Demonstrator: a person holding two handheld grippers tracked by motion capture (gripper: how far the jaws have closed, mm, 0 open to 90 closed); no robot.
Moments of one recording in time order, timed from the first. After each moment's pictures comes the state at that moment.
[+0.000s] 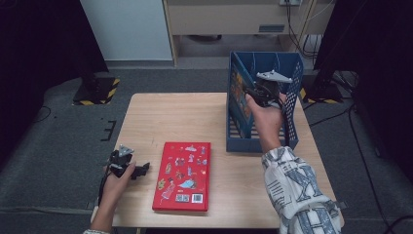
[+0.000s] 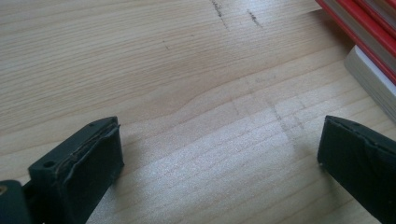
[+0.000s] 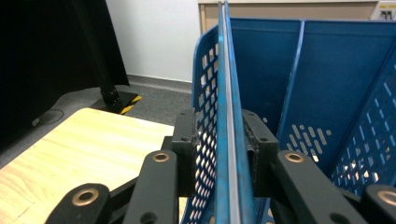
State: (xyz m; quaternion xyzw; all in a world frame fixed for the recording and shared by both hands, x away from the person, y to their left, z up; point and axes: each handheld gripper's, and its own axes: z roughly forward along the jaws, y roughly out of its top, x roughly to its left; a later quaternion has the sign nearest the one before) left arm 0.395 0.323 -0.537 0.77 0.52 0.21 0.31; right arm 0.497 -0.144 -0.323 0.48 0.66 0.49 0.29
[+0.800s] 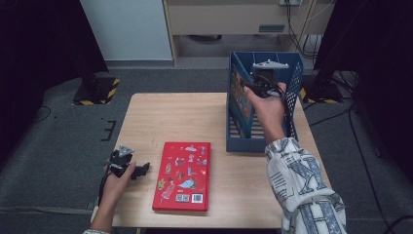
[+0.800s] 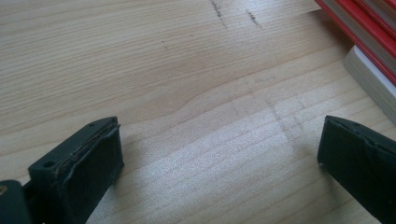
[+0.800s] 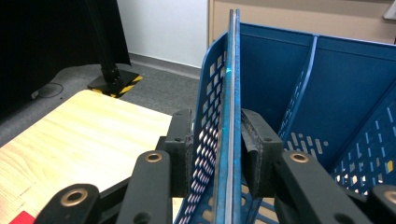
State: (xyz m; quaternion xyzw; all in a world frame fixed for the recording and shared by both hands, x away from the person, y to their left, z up) left arm 0.395 0.323 -0.537 0.77 0.52 0.21 0.31; right arm 0.510 -0.139 -0.299 0.47 0.70 0.45 0.28
